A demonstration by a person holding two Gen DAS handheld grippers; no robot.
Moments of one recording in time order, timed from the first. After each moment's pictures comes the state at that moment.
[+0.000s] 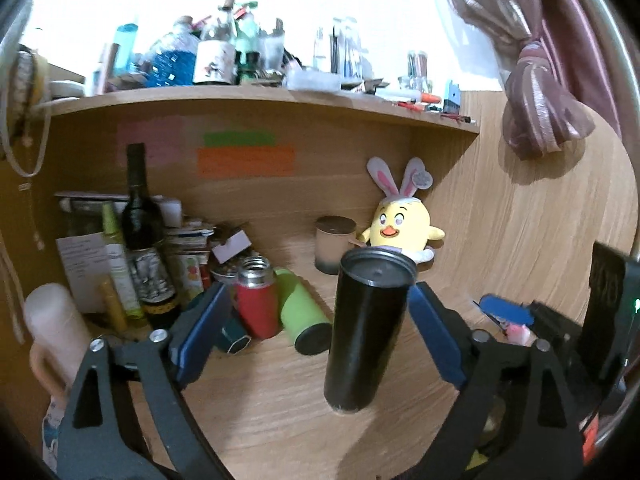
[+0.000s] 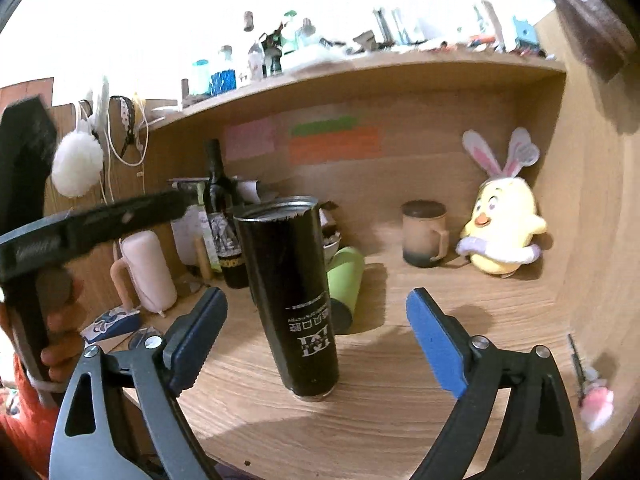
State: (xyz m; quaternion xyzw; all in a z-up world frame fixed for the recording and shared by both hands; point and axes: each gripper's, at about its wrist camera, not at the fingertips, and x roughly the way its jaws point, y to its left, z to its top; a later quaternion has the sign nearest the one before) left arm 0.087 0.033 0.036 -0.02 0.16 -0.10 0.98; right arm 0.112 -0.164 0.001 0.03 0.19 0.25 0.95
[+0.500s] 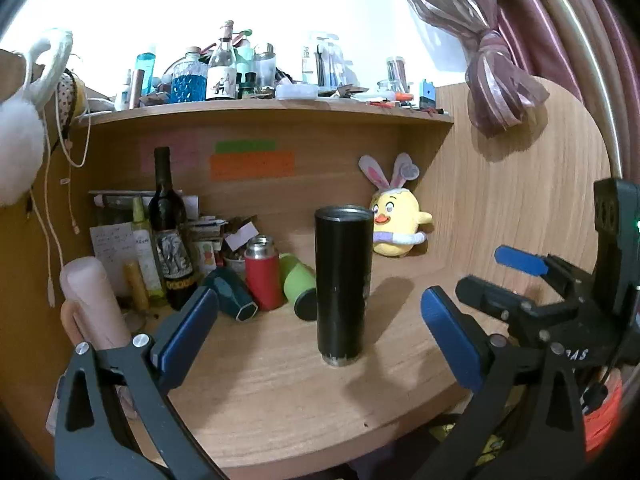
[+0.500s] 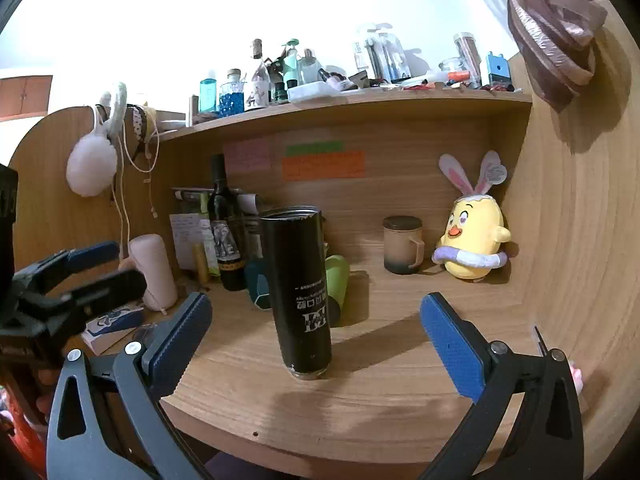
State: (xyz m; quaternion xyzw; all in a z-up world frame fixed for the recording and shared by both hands) left arm 0.003 0.013 0.007 0.01 0.13 -0.08 0.99; right arm 0.051 -0.175 0.010 0.02 0.16 0.22 0.96
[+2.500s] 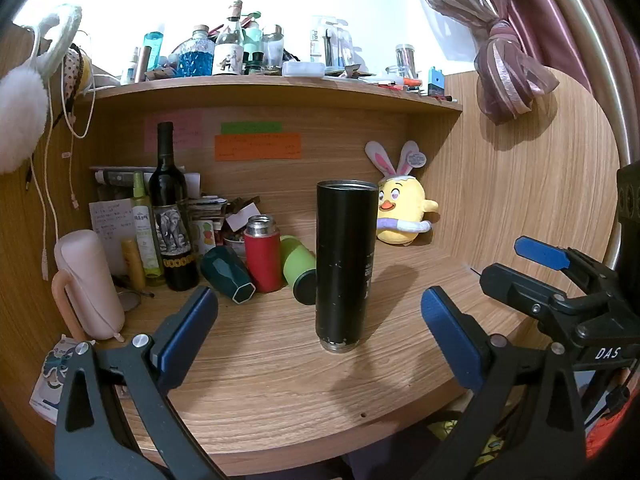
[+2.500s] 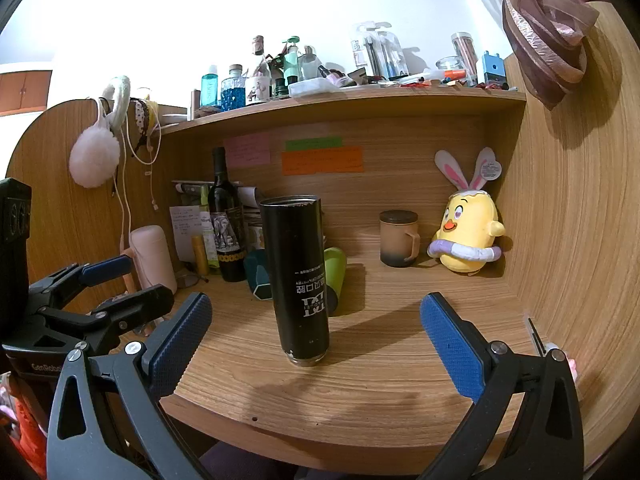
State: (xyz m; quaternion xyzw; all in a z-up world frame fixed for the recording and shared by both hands) left arm 0.011 0.013 -0.015 0.00 0.14 -0.07 0.99; right arm 0.040 -0.177 0.004 0.01 0.16 0.22 0.96
